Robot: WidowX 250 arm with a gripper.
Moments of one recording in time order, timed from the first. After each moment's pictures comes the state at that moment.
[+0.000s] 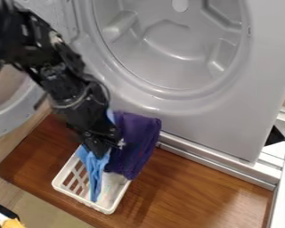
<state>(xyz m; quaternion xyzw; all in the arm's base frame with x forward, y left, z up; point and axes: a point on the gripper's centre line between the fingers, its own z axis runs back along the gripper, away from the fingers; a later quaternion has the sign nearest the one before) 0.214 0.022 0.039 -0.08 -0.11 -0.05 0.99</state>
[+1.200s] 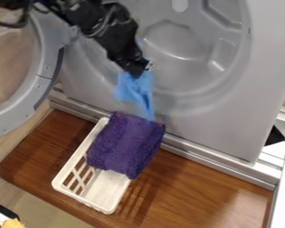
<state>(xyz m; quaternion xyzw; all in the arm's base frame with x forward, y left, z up) 0.322 0.019 0.101 -0.08 -0.30 -0.17 0.94</state>
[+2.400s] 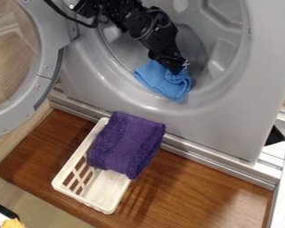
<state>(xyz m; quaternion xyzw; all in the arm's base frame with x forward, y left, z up) 0.401 -0.009 0.059 -0.14 -0.31 -0.22 0.92</state>
